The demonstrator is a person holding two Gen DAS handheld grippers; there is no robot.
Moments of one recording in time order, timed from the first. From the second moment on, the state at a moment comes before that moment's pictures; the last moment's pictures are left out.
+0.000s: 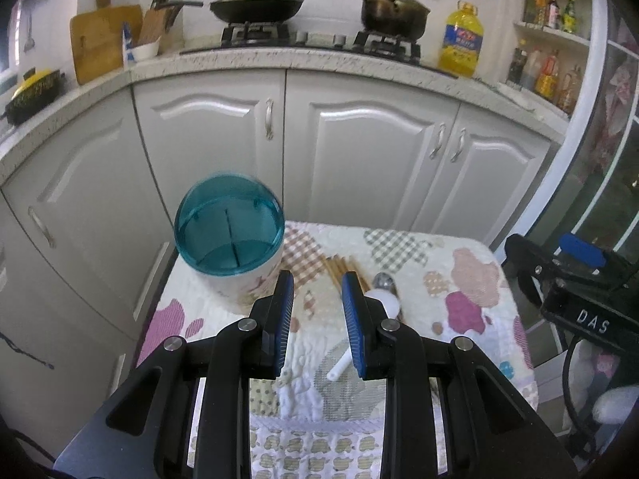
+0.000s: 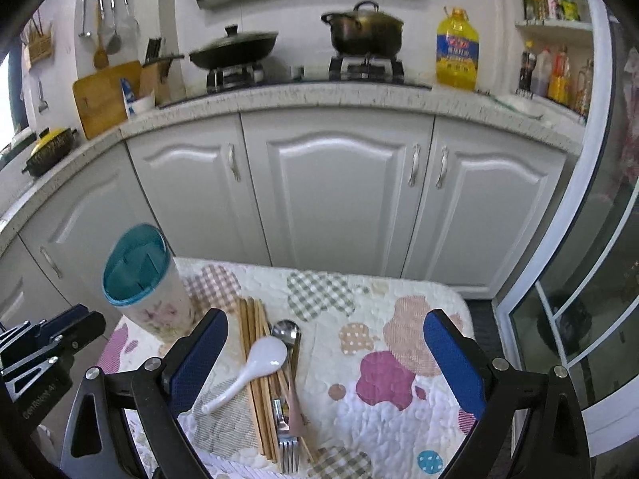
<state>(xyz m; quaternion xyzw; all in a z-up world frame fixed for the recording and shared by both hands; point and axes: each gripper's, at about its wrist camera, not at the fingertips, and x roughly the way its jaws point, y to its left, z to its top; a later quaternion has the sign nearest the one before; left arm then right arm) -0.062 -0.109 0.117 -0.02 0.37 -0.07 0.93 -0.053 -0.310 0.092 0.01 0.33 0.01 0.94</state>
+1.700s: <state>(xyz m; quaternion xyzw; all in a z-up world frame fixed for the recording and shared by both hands) -0.082 -0.110 0.144 -0.03 0.35 -0.06 0.94 -0.086 -0.294 0.122 -0.01 0.31 0.01 0.95</state>
